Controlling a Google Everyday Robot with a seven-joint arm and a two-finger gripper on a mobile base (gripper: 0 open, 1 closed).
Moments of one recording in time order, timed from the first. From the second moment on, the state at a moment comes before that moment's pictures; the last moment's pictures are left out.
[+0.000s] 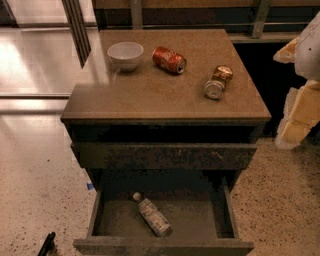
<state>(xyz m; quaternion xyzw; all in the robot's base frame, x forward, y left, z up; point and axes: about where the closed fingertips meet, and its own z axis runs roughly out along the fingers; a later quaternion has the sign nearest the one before) 0.438 -0.216 0.977 -0.60 0.78 -0.04 0.16</state>
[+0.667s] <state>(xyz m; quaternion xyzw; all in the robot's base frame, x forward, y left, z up) 0.440 -0.215 0.978 -0.58 0.79 -0.04 0.18</state>
